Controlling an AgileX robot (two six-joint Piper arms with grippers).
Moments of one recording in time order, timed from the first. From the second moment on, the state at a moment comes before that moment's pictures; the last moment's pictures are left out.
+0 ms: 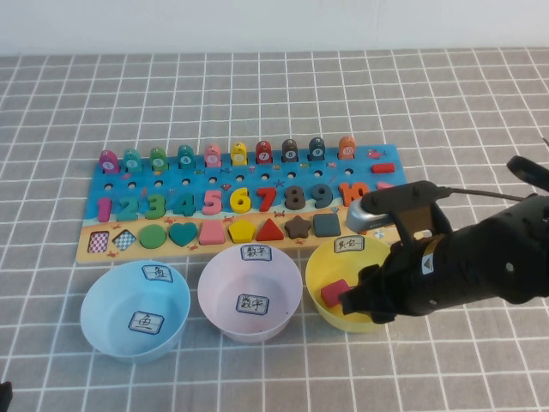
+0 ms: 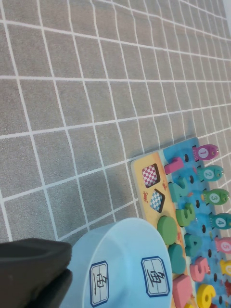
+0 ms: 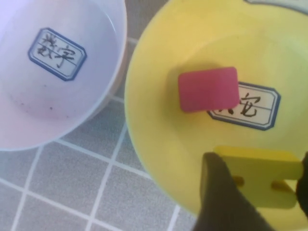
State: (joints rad) right arm 0.66 1.59 -0.92 0.12 0.43 0.21; left arm -0.14 -0.01 0.03 -0.02 0.37 0.13
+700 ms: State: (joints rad) right arm 0.66 1.64 -0.92 0.12 0.41 0.21; left arm -0.14 -0.01 0.03 -0.02 0.37 0.13
